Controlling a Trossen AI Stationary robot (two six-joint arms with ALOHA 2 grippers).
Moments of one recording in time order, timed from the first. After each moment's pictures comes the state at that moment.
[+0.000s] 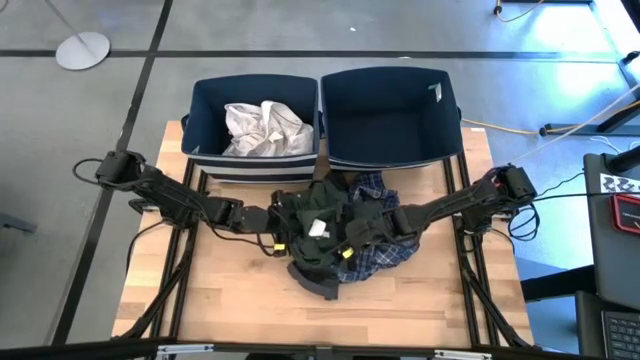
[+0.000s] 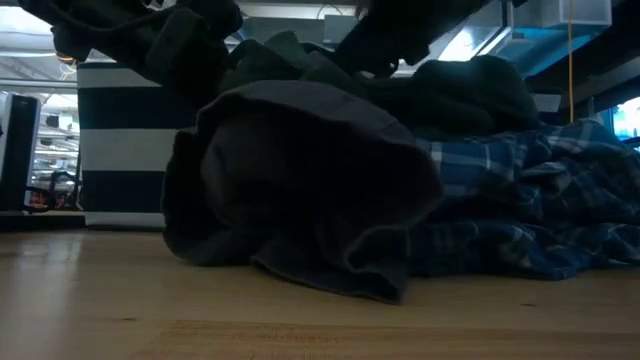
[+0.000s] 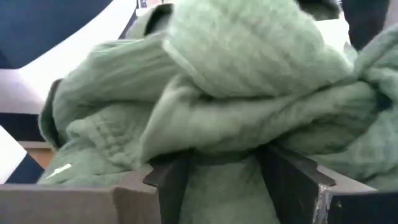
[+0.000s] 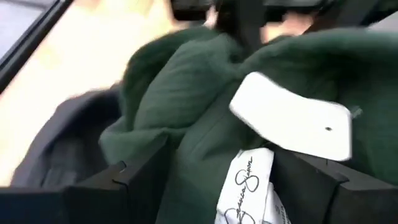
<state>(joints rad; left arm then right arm) -0.24 1.39 0.58 0.36 -0.41 -0.04 0.29 1.67 1.12 -0.08 0.19 0.00</state>
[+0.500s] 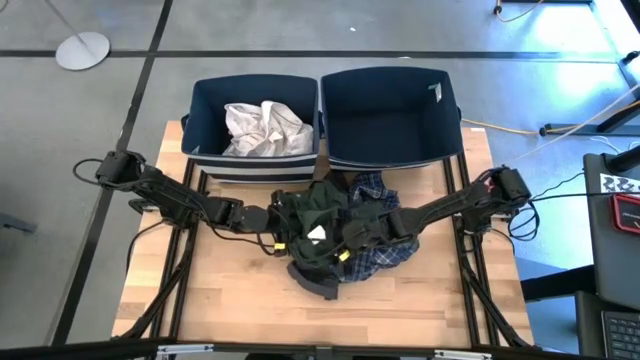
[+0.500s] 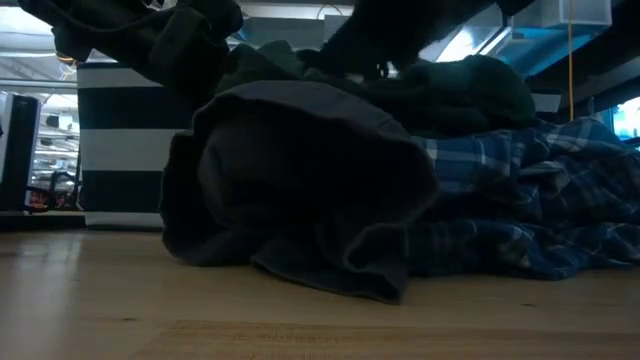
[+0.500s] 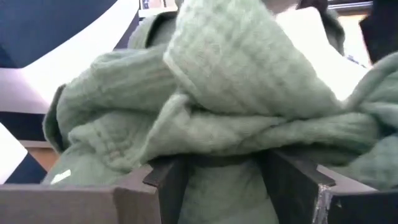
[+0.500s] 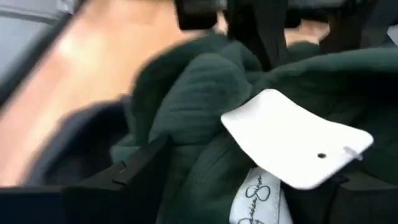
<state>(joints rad) -0.24 1.39 0.58 0.38 -0.41 -0.05 0.29 1.73 1.12 0.02 0.19 0.02</state>
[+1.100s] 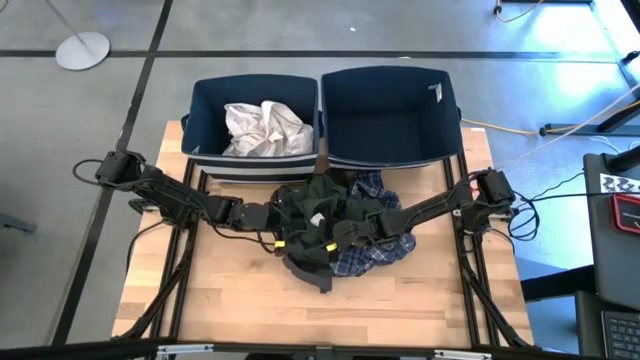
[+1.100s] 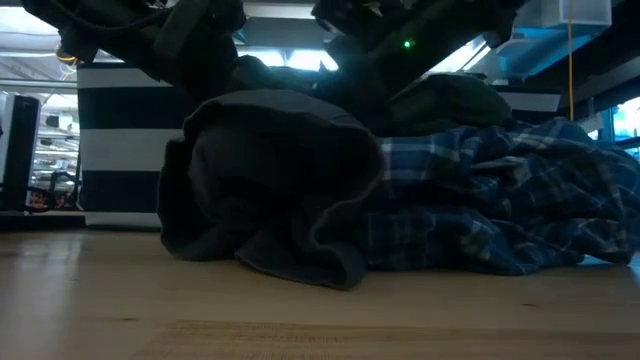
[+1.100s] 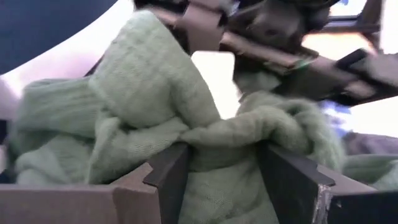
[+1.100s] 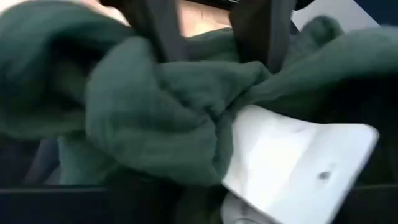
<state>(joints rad) -0.24 1.39 0.58 0.42 -0.35 -0.07 0.22 1.84 1.12 0.12 0.47 -0.03</state>
